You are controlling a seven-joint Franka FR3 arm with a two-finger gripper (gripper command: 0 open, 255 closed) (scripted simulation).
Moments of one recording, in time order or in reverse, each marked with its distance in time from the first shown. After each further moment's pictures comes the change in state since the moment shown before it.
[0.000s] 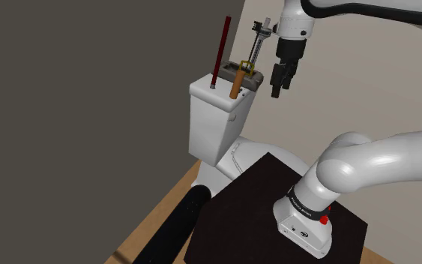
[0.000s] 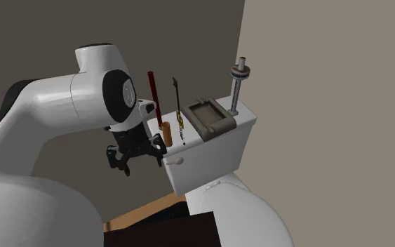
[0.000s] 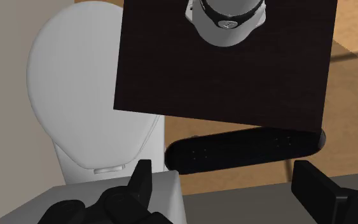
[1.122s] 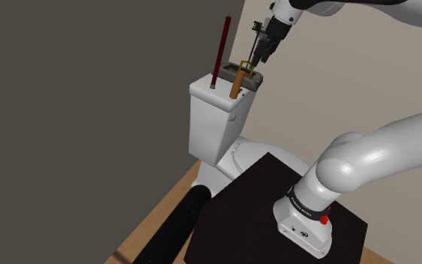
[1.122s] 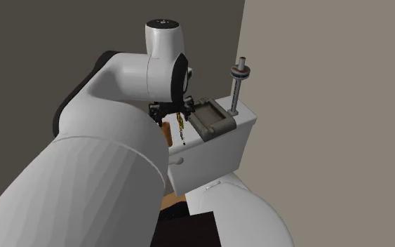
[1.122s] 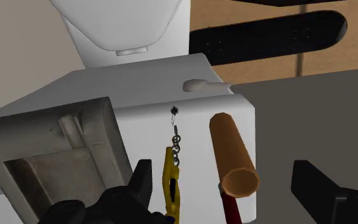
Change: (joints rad) arm -0.014 0.249 -0.241 0.165 0.012 0.466 -0.246
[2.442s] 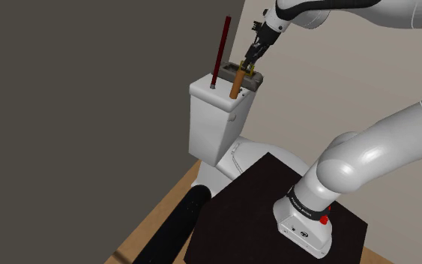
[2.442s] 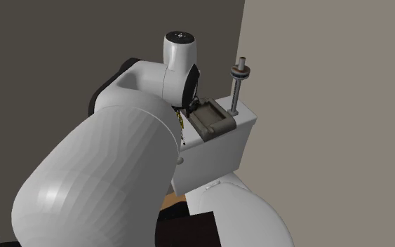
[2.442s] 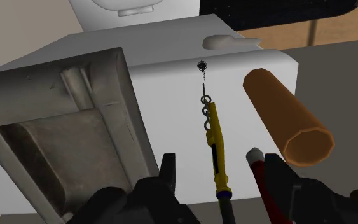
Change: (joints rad) arm 0.021 0.124 -0.077 0.006 0.066 0.211 -0.093
